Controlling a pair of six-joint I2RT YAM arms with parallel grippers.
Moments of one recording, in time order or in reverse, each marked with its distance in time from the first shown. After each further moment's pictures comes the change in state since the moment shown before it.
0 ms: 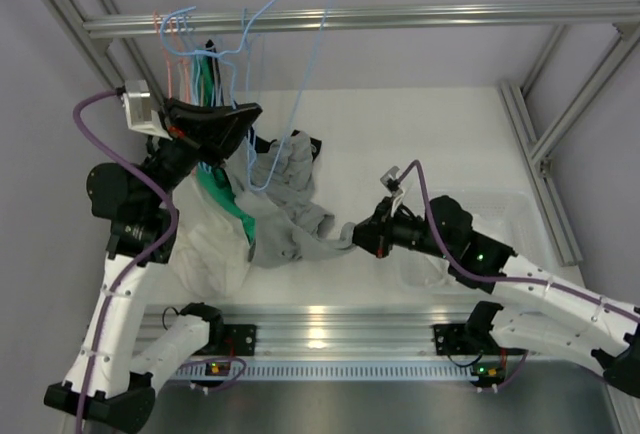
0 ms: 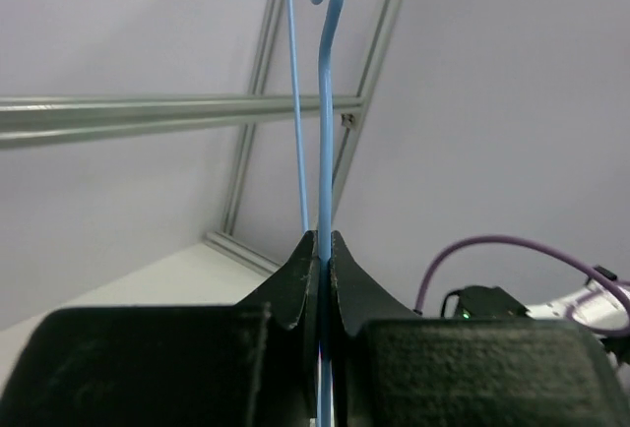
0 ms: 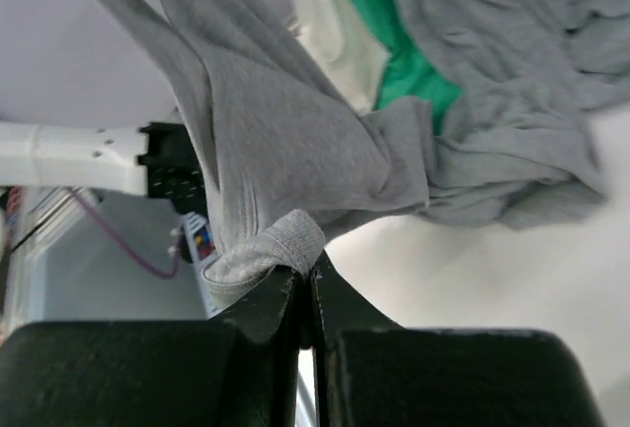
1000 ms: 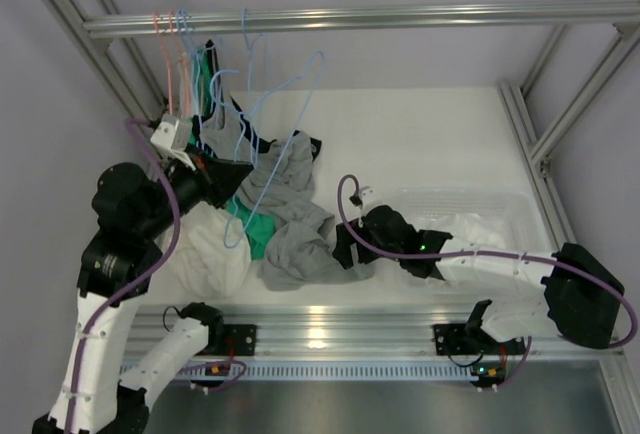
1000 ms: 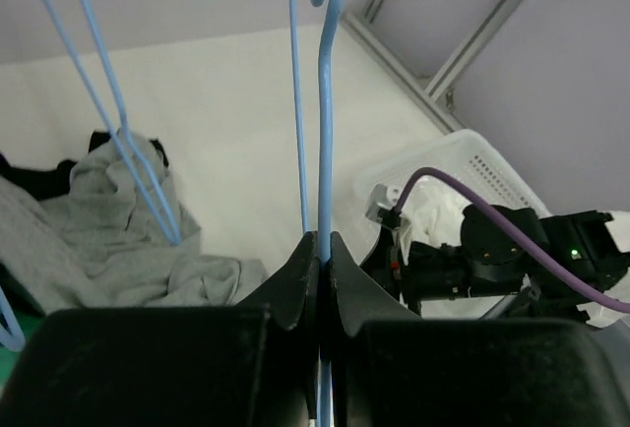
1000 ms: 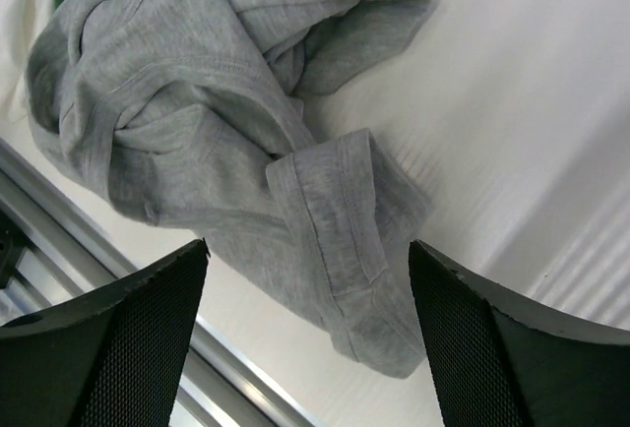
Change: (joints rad) left arm -0.055 -0.116 0.090 -0.856 -0.219 0.372; right arm 0.048 0.389 -0.020 -0.108 0.373 0.017
